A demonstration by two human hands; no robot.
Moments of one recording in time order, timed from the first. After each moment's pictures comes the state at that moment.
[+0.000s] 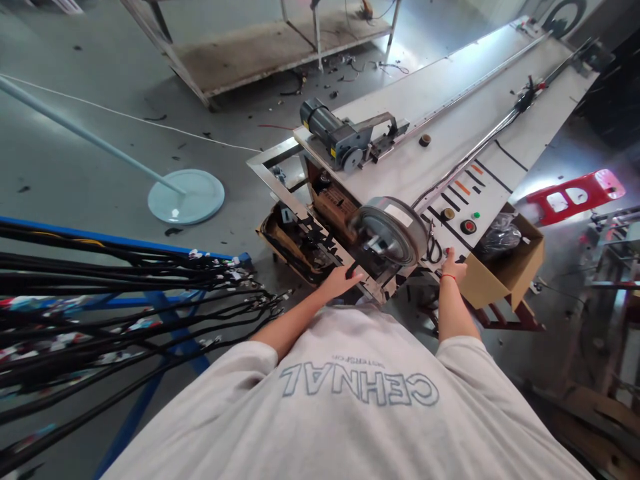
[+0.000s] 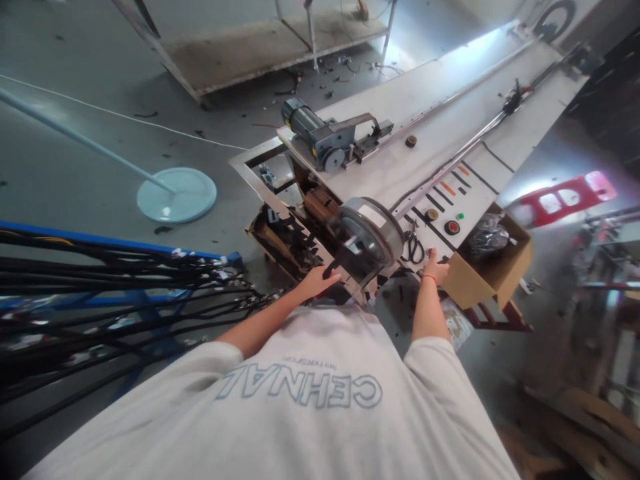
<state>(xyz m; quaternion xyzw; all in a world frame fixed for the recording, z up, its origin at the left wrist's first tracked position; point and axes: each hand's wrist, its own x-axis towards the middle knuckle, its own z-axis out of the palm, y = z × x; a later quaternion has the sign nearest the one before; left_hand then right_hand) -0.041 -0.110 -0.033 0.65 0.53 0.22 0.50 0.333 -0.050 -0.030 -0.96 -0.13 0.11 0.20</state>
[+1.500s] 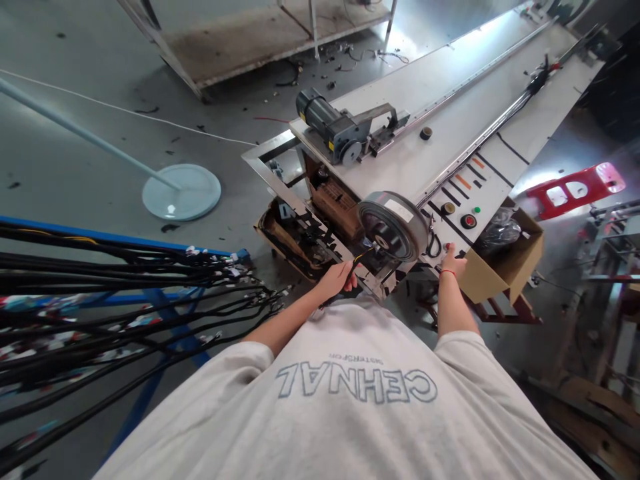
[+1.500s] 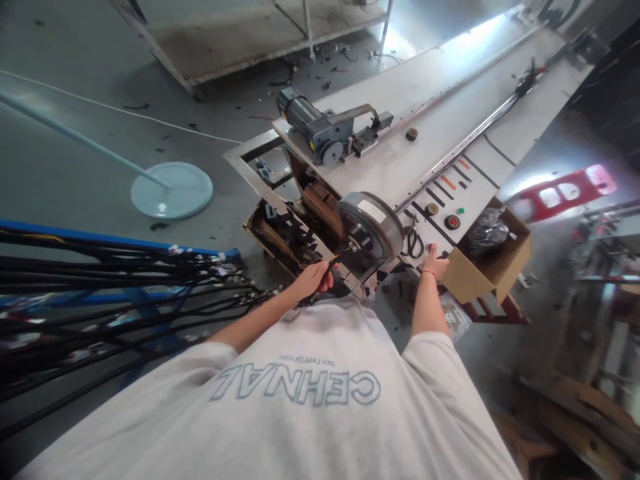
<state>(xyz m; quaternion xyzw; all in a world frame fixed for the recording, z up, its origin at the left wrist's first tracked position) -0.048 -0.119 -0.012 0.49 0.45 0.30 0.69 0.330 -0.049 -0.027 -0.97 -0.12 0.10 0.20</state>
